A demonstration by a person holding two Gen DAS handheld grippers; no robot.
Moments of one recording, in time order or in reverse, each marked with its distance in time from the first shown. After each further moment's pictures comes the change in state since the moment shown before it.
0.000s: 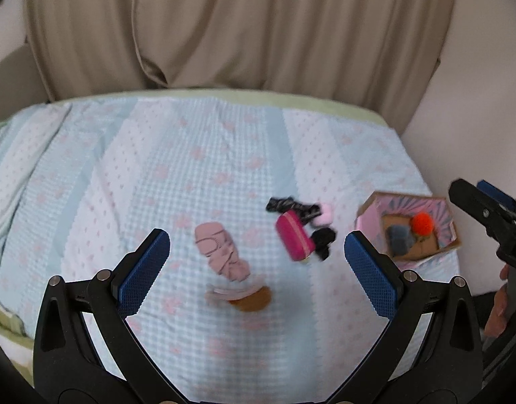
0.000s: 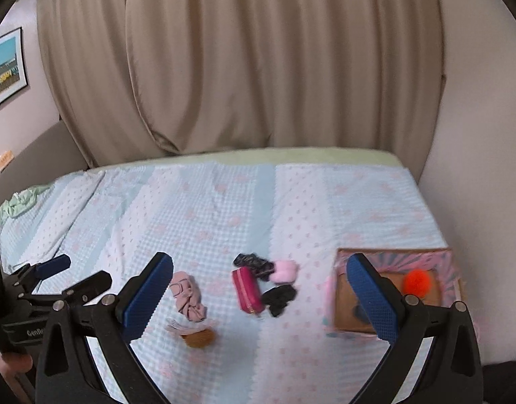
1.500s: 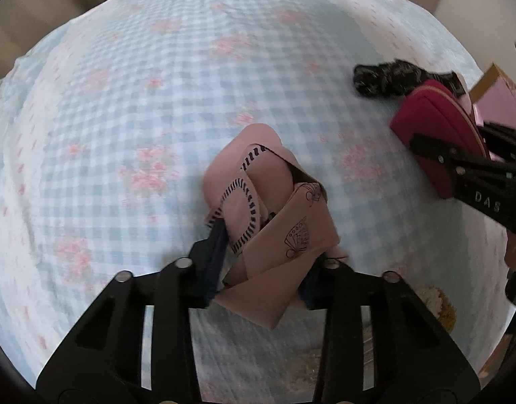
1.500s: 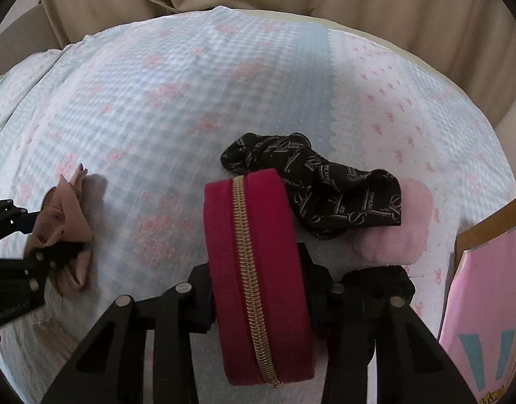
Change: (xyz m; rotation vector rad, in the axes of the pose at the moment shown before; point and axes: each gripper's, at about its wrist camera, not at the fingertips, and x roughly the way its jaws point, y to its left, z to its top) left arm 0.329 0.092 -0.091 0.237 0.356 -0.034; right arm 0.328 0.037 -0.127 -0.199 0.358 -0.046
